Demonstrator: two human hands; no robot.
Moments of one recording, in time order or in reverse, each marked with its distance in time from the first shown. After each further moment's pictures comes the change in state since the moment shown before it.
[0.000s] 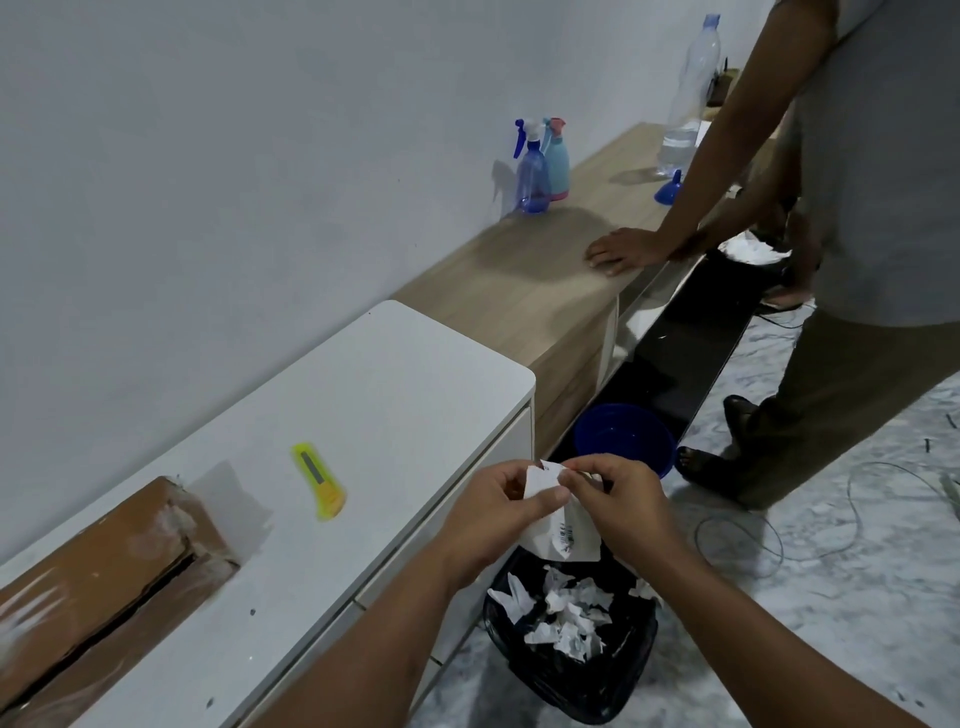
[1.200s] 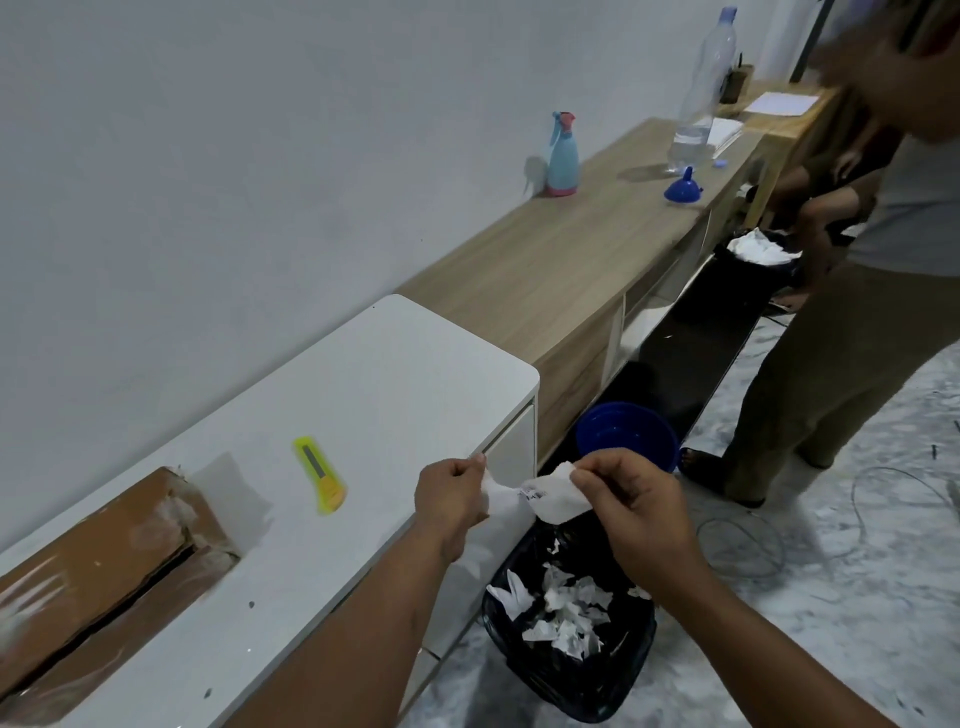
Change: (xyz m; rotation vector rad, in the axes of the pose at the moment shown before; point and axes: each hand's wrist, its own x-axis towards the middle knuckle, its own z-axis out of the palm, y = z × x) left_hand 0.035 -0.027 -0.028 -0.026 0.572 -0.288; right_hand -0.028 -0.028 -0.012 0.206 0.001 -0.199
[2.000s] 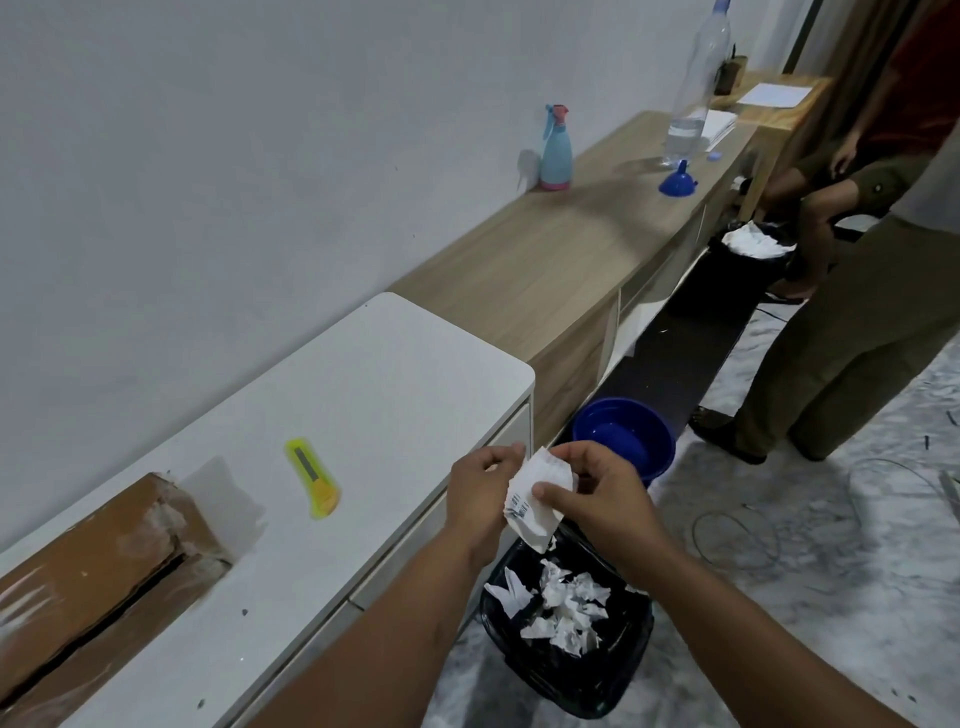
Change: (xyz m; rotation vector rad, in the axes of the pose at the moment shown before) left_hand -0.022 0.012 0.026 -0.167 -0.223 0.057; right_hand 0.023 0.016 0.016 0.076 -0.095 0.384
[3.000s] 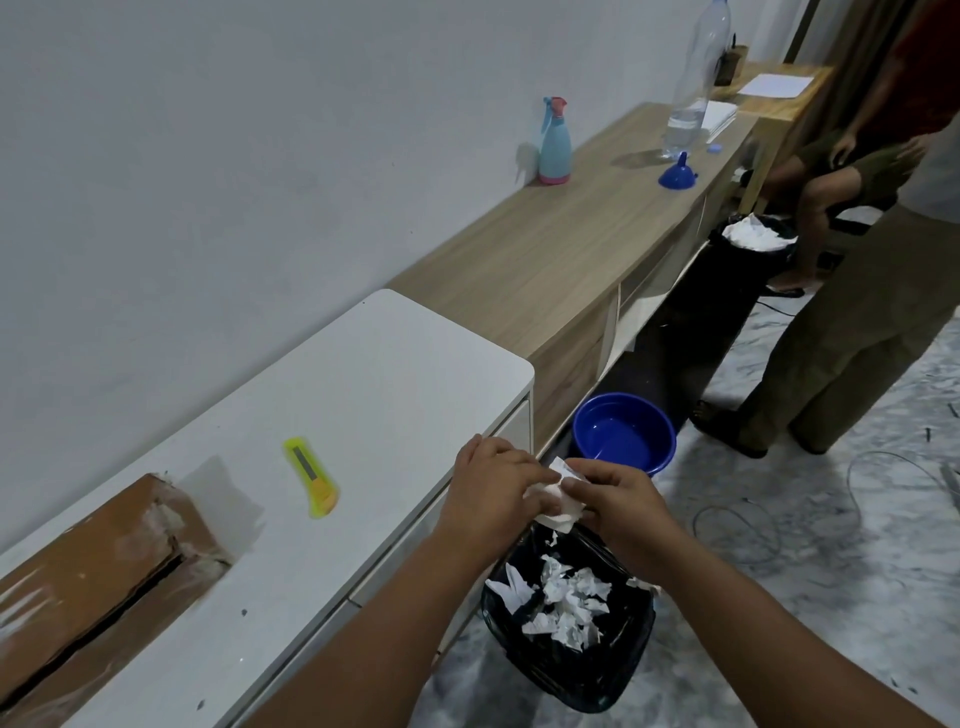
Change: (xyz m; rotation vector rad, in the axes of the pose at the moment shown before) left_hand 0.001 0.001 -0.009 1.255 -0.172 0.714; right_hand 0.021 0.030 -0.016 0.392 -0.075 0.207
